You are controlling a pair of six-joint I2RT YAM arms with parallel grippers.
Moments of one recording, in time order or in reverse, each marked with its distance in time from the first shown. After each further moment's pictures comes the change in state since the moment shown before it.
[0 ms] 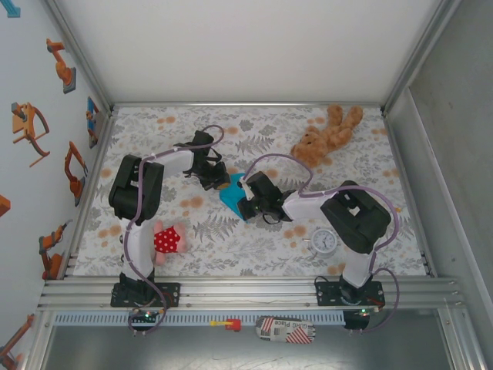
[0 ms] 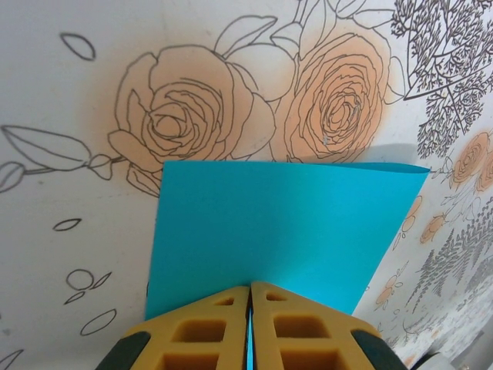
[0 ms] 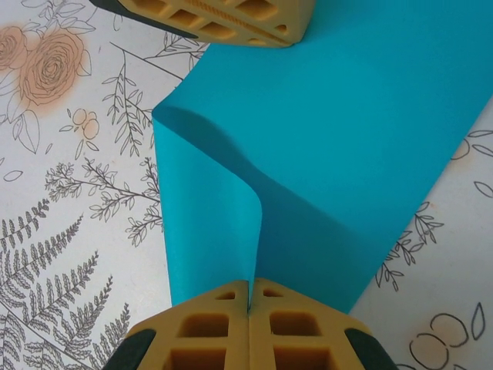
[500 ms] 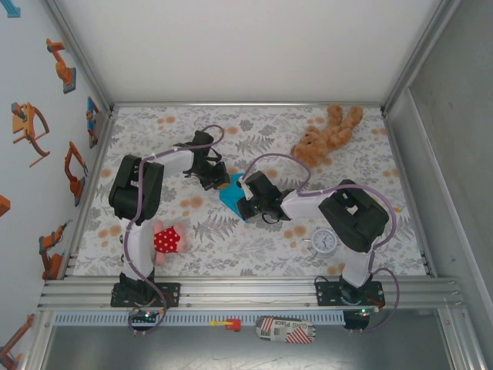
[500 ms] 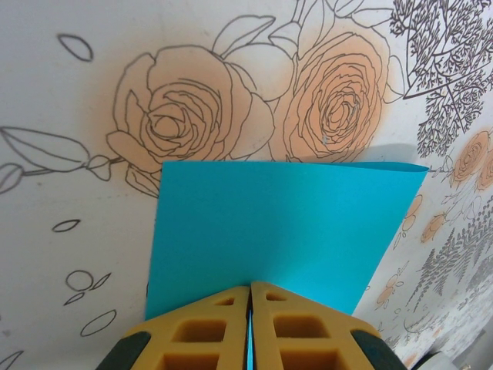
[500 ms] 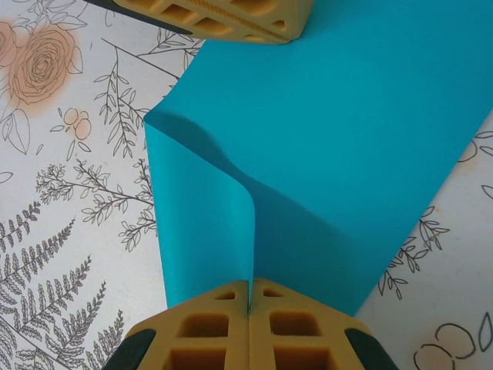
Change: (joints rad) left arm 0.000 0.001 0.000 -0.001 0.000 0.004; right arm 0.000 0.017 0.016 -0.014 0.000 0.000
